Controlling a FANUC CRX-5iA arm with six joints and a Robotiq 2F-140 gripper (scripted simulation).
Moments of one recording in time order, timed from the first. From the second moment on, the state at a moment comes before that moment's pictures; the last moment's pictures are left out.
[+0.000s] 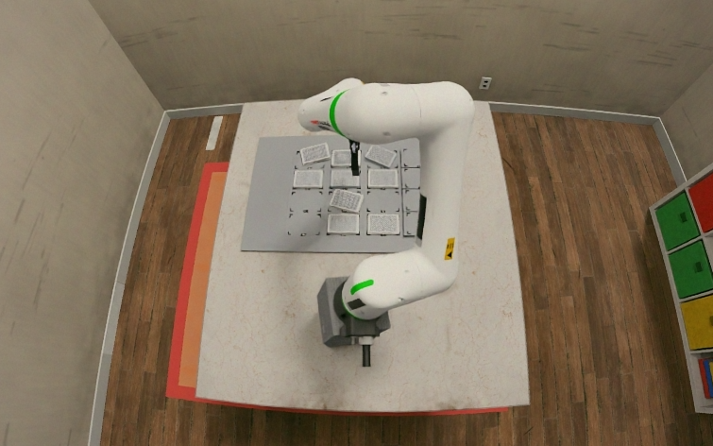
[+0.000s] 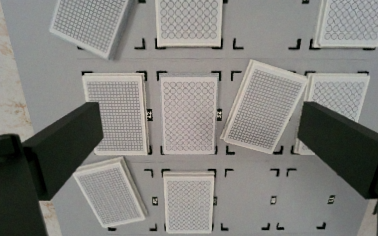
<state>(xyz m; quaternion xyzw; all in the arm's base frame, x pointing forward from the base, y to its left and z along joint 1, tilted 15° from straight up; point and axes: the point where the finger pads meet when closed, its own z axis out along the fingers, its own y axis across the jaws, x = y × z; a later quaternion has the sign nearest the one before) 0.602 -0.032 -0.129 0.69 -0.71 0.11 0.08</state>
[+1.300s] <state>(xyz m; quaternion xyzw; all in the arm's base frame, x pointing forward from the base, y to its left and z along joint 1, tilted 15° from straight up) 0.598 -0.134 -0.101 0.69 -0.71 0.11 0.08</state>
